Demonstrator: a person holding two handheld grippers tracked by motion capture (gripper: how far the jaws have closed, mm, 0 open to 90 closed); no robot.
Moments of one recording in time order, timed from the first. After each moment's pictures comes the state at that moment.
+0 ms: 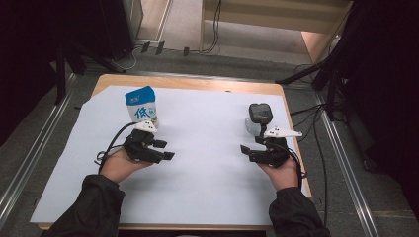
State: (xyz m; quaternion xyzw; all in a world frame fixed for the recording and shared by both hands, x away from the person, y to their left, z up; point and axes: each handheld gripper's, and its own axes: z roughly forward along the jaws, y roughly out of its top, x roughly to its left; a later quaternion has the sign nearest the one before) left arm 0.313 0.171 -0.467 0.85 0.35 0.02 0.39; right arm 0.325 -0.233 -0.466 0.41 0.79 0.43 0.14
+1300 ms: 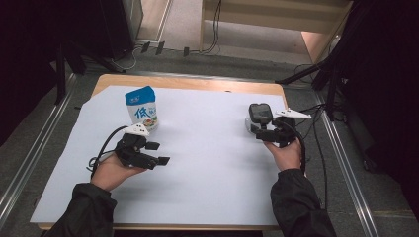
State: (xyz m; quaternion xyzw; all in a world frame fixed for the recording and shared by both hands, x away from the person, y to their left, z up) left arm 0.290 0.184 -0.455 0.84 0.36 0.02 0.40; right arm 0.383 -0.256 -0.458 0.49 0.73 0.42 0.19
